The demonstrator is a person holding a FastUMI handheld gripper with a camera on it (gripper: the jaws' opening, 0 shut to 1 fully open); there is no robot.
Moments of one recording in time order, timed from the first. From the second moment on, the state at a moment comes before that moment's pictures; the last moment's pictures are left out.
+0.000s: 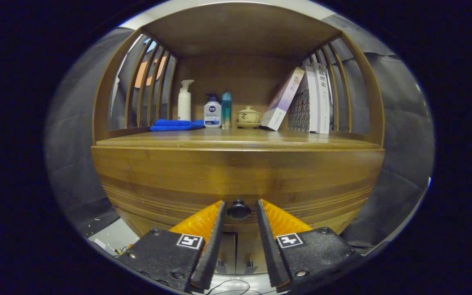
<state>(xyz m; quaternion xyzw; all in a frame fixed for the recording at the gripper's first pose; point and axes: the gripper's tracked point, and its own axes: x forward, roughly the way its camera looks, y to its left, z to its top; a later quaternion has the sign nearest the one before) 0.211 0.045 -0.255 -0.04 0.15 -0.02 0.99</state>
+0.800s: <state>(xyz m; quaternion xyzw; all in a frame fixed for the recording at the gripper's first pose) 0.178 0.040 -0.254 -0.03 0.16 -0.01 0.99</state>
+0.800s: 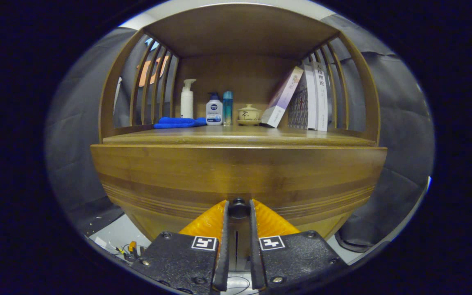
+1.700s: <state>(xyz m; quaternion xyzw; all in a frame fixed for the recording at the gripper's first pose) 0.063 0.034 -0.247 -0.04 0.17 0.01 0.98</state>
